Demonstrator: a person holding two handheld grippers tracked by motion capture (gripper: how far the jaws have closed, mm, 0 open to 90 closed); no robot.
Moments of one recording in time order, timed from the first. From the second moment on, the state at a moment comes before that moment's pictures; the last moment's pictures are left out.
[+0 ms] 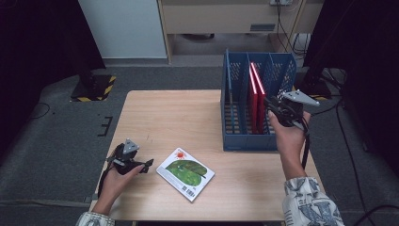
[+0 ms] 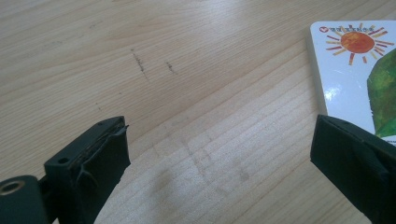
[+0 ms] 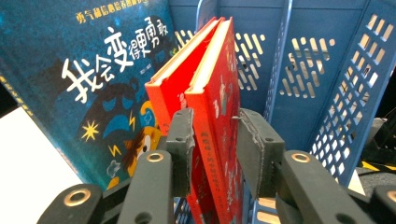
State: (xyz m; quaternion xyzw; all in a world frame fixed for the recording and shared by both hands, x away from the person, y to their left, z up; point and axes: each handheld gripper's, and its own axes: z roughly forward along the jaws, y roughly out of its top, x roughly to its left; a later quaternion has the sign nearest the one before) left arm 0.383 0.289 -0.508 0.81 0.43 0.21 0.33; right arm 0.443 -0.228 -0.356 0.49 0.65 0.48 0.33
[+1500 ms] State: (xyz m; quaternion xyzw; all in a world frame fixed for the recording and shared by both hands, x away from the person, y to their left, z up) left arm 0.382 0.286 -0.508 0.82 0.42 0.21 0.33; right arm 0.411 -0.206 -0.388 0.46 0.69 0.48 0.29
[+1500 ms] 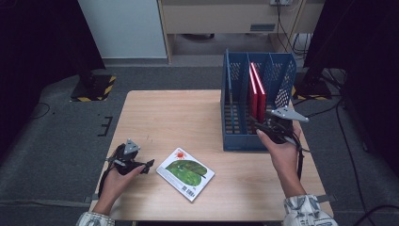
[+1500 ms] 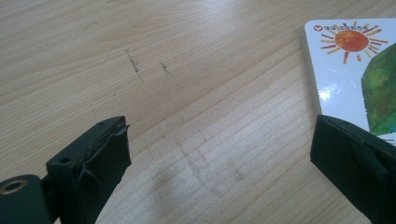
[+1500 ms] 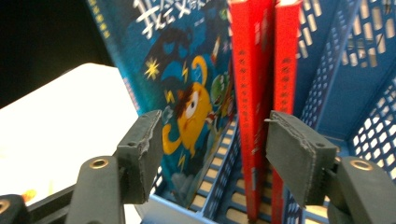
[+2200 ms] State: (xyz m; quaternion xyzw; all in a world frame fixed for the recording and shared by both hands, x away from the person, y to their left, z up) left arm 0.378 0.270 -0.507 0.83 0.40 0.20 0.34; right arm 0.376 -0.166 -0.422 0.42 0.72 0.49 0.26
